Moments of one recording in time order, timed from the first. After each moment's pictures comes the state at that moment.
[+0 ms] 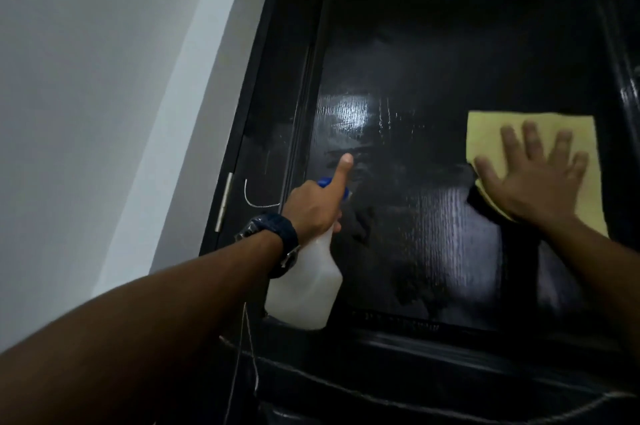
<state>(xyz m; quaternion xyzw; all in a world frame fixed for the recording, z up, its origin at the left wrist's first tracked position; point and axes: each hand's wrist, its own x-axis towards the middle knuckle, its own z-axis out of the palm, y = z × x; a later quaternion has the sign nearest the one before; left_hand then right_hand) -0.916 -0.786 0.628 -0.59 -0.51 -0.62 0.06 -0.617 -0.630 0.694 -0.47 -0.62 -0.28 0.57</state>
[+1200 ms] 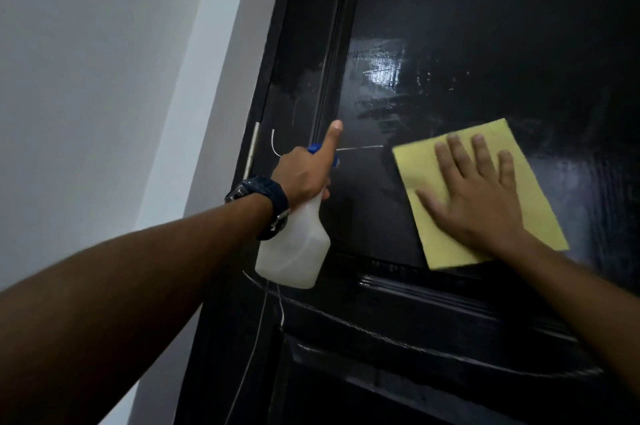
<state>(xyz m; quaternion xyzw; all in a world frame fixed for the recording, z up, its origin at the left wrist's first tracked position) -0.966 -0.796 0.596 -0.55 -0.56 -0.61 0.07 -0.722 -0.638 0.595 -0.36 -0.69 -0.45 0.44</state>
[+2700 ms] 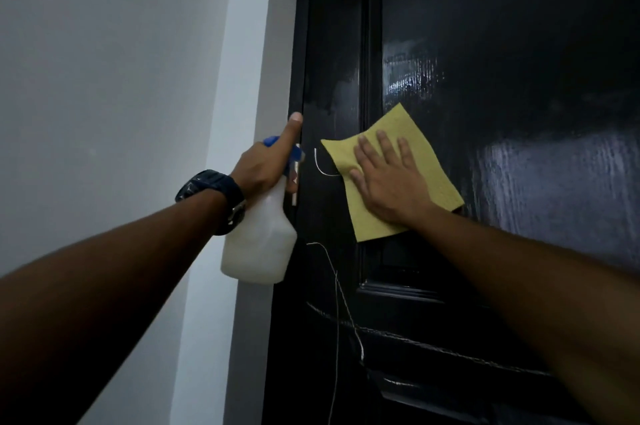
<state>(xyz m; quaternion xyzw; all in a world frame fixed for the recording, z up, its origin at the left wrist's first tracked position) -1.096 -0.861 0.621 -0.55 -0.56 -0.61 0.12 -0.938 -0.677 0.619 -0.28 -0.76 -0.42 0.40</state>
